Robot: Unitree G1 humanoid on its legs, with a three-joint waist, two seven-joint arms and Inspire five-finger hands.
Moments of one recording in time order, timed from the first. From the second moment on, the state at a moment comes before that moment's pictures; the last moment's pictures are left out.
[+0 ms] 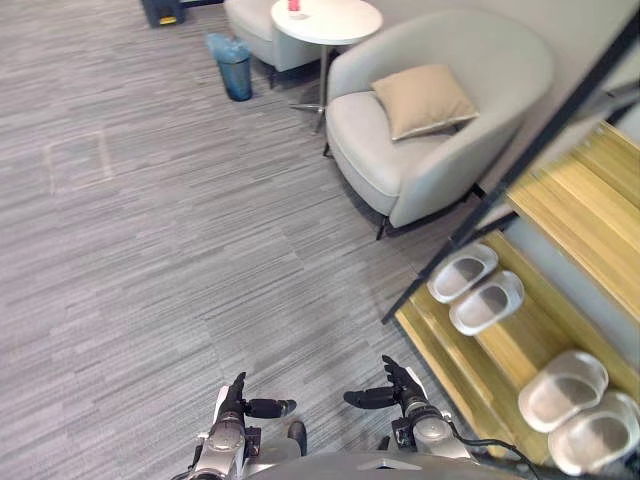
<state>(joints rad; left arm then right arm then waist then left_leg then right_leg) 0.05 0.11 -0.05 1.00 -0.02 -0.07 0.17 0.02 -0.01 0.16 0.91 -0.12 -0.05 -0.10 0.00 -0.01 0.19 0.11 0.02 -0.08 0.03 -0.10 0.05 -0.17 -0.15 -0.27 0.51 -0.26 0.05</state>
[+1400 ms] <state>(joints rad) 0.06 0.05 0.10 0.95 0.01 -0.08 0.15 0.02 -0.02 0.22 0.86 -0.10 -0.04 -0.07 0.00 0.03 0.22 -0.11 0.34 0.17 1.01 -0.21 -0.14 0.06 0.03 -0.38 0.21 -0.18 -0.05</state>
